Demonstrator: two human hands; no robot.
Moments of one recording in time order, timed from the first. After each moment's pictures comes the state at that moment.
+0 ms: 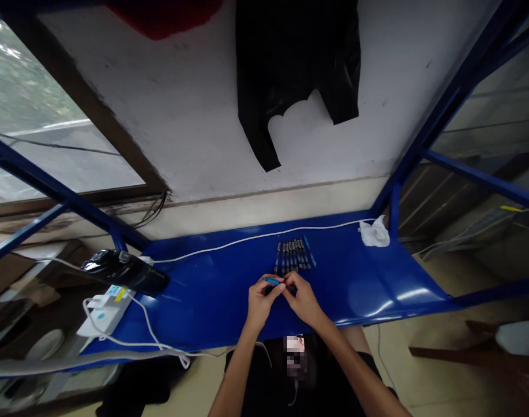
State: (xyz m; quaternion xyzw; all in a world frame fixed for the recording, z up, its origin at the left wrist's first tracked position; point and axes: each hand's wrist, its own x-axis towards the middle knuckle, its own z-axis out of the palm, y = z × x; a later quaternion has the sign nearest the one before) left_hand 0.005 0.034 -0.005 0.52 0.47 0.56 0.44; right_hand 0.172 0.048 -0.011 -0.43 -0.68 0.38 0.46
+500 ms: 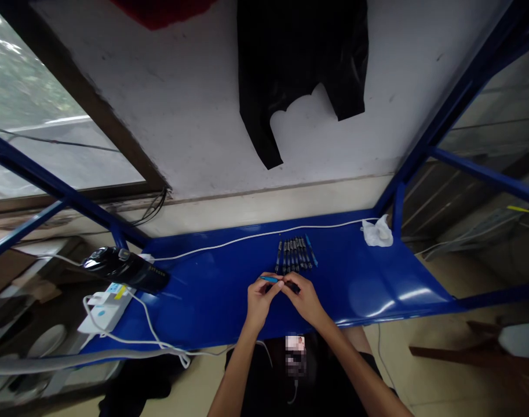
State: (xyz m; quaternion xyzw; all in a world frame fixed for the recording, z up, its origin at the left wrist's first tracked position) left_hand 0.008 0.031 0.006 0.46 0.48 0.58 0.47; right_hand 0.175 0.047 0.002 -0.43 -0.68 0.40 0.44
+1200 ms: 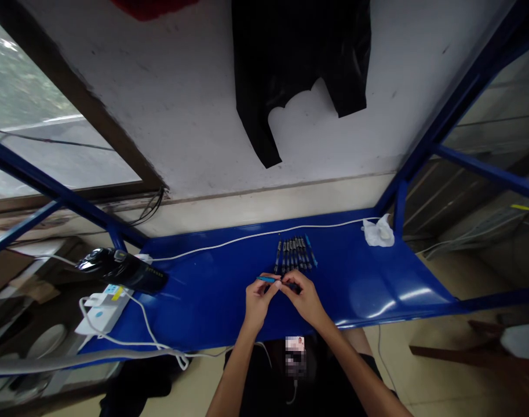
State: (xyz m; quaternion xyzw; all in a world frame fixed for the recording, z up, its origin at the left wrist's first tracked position) left_hand 0.008 0.031 0.007 0.43 0.48 0.59 0.49; right_hand 0.175 0.050 0.004 -0.44 -0.64 0.42 0.47
